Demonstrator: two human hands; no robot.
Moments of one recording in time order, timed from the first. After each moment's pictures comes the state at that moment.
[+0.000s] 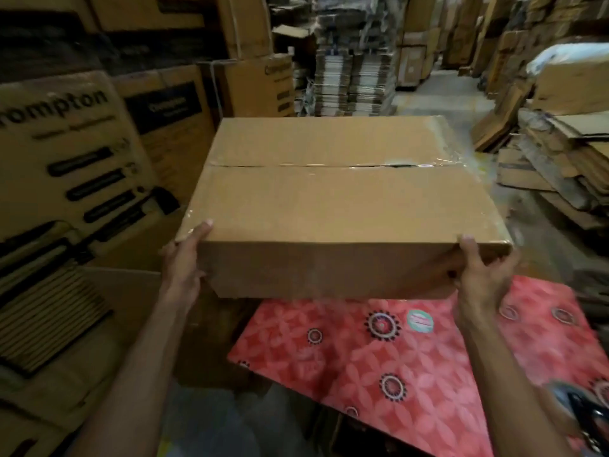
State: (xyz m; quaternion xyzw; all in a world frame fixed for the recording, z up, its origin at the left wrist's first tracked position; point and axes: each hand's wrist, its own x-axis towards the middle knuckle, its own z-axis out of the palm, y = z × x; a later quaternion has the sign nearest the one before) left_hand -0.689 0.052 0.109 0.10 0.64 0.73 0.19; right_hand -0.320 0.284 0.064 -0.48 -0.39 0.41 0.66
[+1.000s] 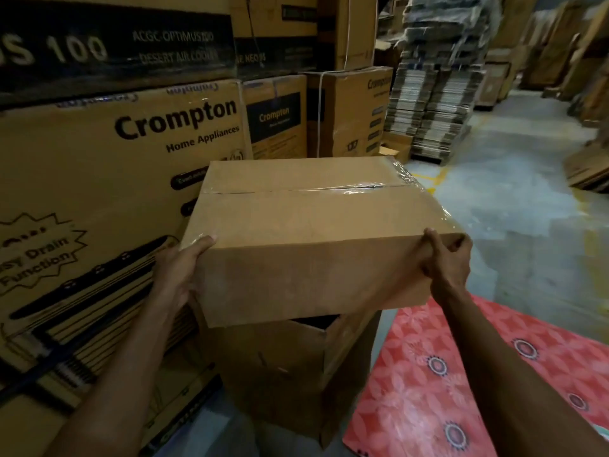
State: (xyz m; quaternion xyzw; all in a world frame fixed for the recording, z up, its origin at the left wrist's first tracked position) left_hand -1.011 -0.051 0.128 0.06 0.72 0.68 0.14; right_hand -0.741 0.298 0.073 -0.49 -0.52 0.49 0.50
